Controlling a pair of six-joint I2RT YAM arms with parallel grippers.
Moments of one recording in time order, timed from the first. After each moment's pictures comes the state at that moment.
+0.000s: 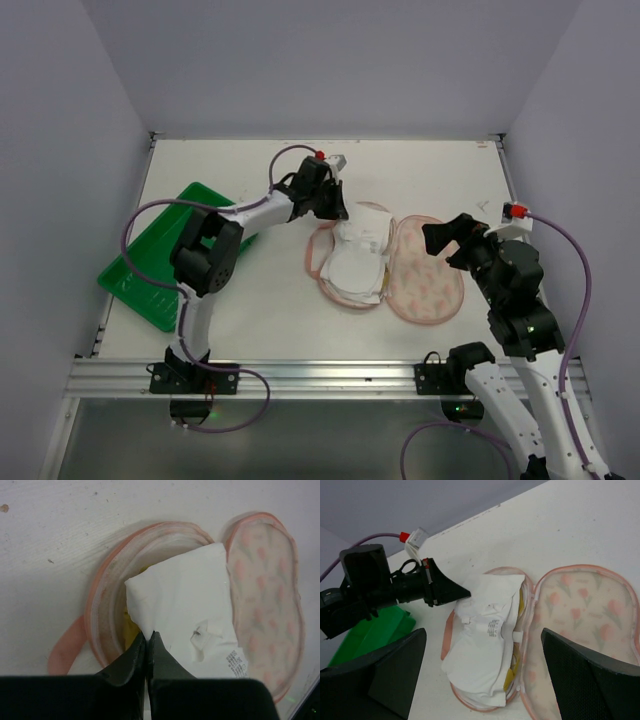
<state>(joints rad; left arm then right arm) -0.59 2.11 1.54 -0.17 0.28 -0.45 0.24 0.52 0.79 -0.50 0.06 0.58</state>
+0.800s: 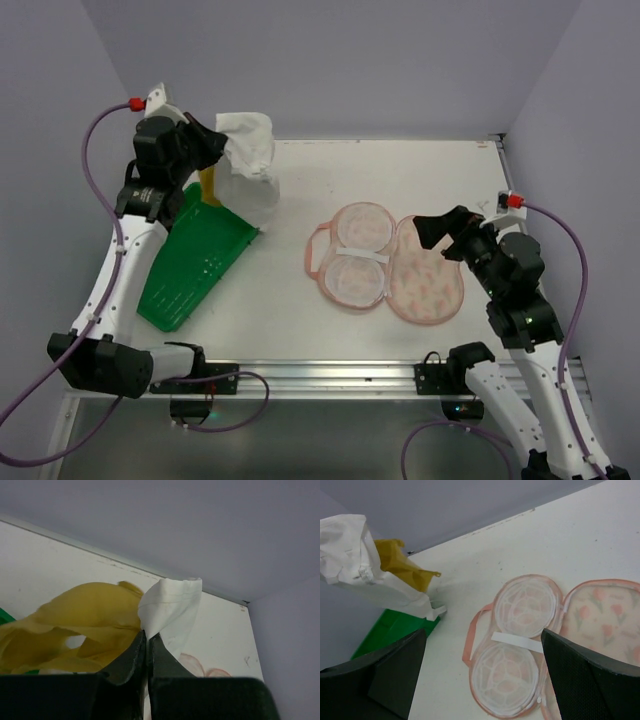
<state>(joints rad) -0.16 1.27 1.37 -0.31 0.04 -0.60 0.24 0.58 0.82 -0.41 -0.05 0.59</state>
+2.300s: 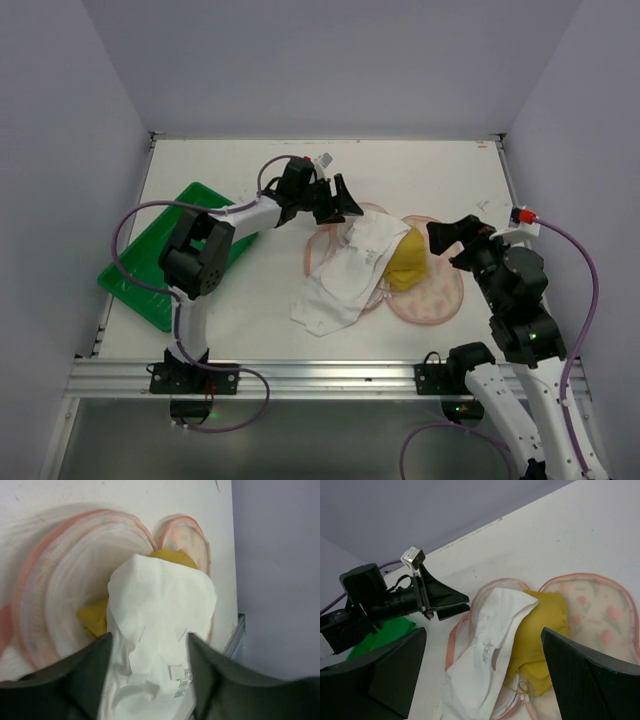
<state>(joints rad) -0.55 2.04 1.38 0.06 0.54 -0.81 0.24 0.48 0.78 -0.46 0.09 0.61</state>
